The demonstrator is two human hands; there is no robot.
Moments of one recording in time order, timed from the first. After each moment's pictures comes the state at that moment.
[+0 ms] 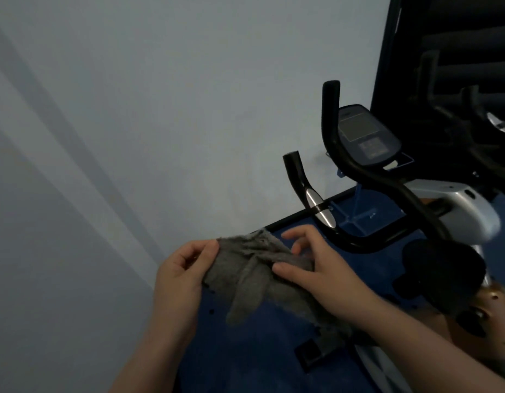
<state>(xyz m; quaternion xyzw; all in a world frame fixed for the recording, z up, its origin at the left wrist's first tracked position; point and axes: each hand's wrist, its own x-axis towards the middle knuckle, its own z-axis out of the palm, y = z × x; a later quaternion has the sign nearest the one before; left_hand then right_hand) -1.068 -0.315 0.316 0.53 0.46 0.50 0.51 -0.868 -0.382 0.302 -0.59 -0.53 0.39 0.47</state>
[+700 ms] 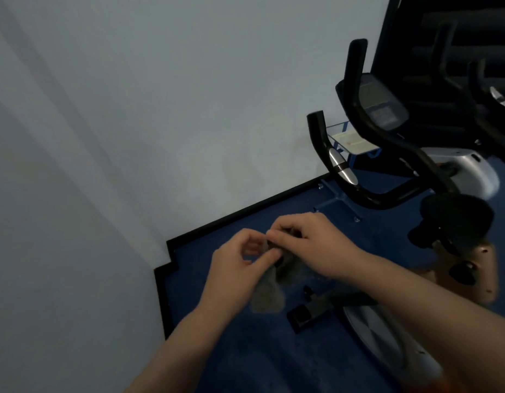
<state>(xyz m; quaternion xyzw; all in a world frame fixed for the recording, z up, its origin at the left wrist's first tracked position) -1.098 -0.333 0.262 0.73 0.41 0.33 0.43 -0.929 -0.372 0.298 -0.62 -0.65 0.29 0.33</state>
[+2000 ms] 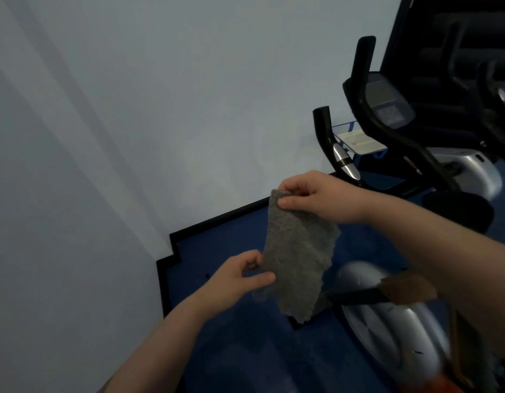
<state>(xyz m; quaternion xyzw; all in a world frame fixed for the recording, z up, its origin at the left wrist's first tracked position) -1.123 -0.323 0.213 0.72 0.31 0.17 0.60 -0.900 -0.343 0.340 -0.58 -0.69 0.37 0.24</state>
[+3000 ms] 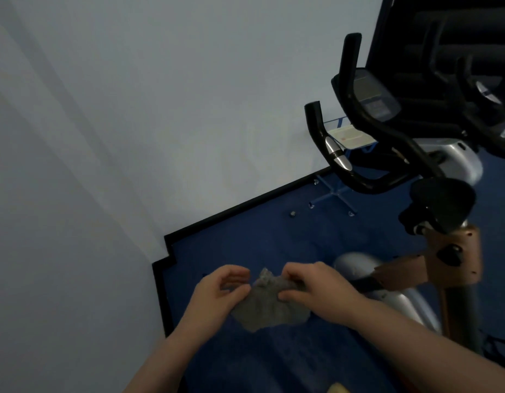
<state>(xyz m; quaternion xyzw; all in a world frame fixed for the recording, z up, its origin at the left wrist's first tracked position) -1.164 -0.355 0.198 0.69 0.43 0.24 0.53 -0.946 -0.431 0.220 -0.67 -0.67 0.28 0.18</state>
